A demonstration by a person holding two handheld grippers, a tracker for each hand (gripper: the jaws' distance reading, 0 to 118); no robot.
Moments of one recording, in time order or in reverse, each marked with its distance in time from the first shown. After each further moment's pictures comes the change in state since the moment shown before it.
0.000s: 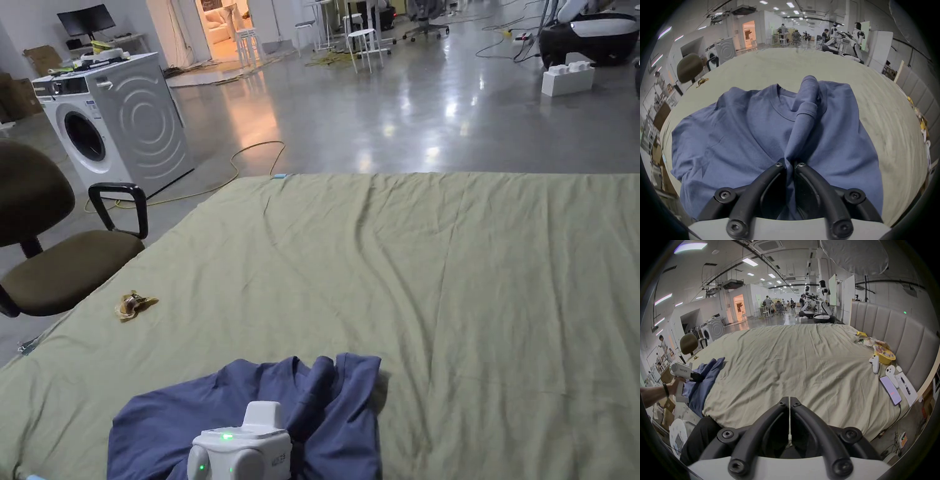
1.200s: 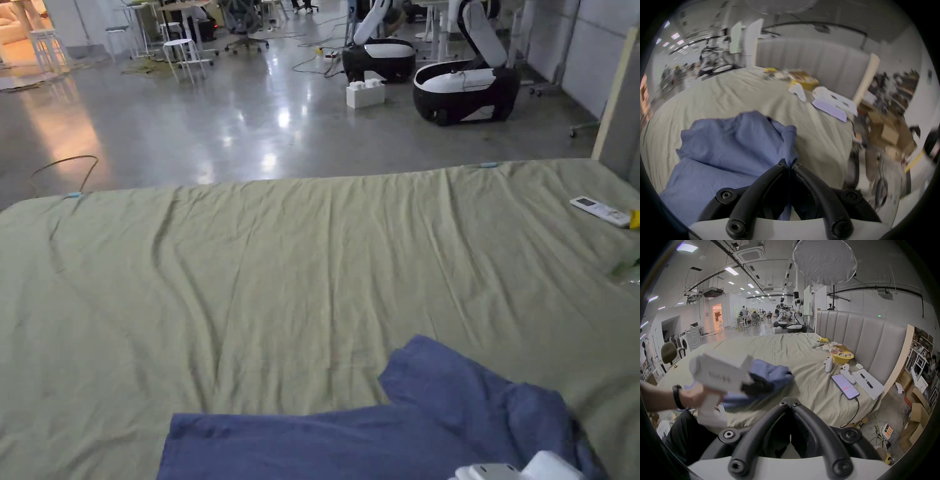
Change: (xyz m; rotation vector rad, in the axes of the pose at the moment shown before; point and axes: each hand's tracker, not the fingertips) left arm 0.503 -0.141 0.123 0.088 -0.874 -0.873; right arm 0.084 -0.036 0.098 0.096 -0.259 -0.031
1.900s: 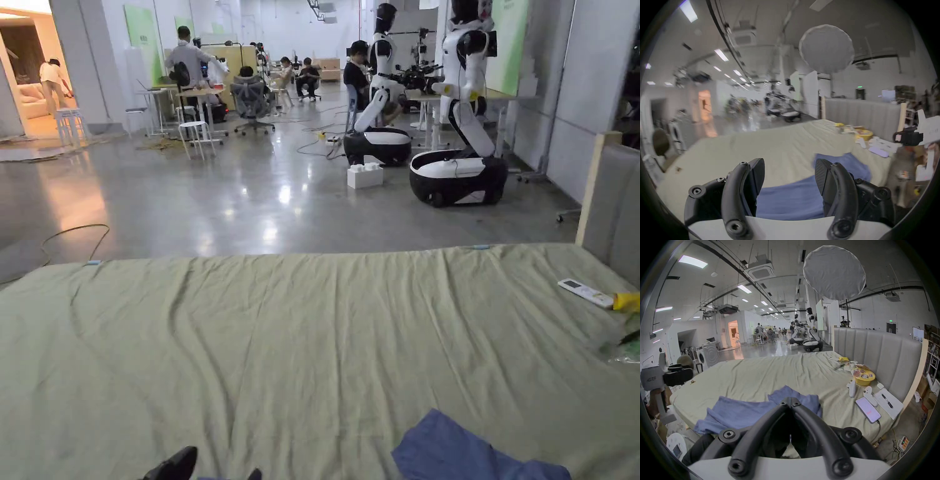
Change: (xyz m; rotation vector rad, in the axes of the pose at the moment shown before) left arm -0.067 -0.105 0.369 0.499 0.811 0.167; right arm -0.046 0.062 -0.006 0.193 0.185 -0.024
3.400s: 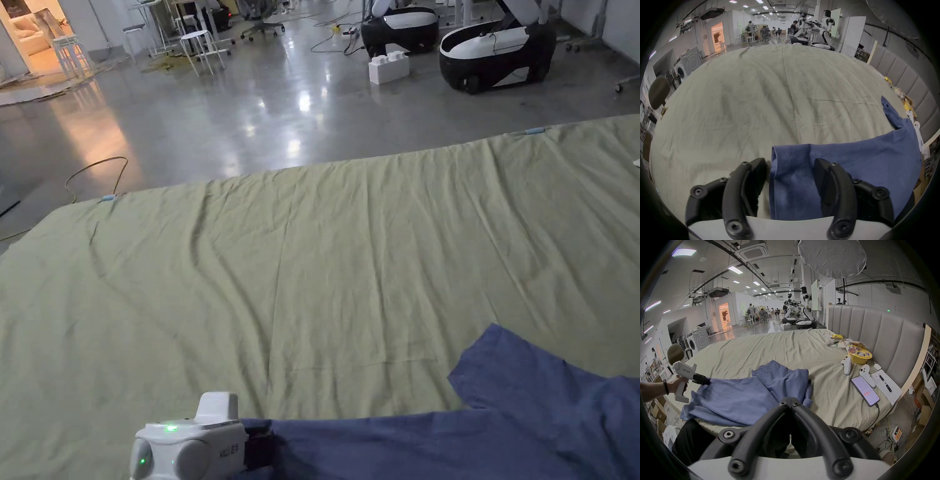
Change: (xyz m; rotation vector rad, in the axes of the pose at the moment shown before) left arm -0.078 -0.147 -0.277 -0.771 0.025 0.190; right arm 0.037 -0.048 -0.049 -0.234 -0.083 -0.004
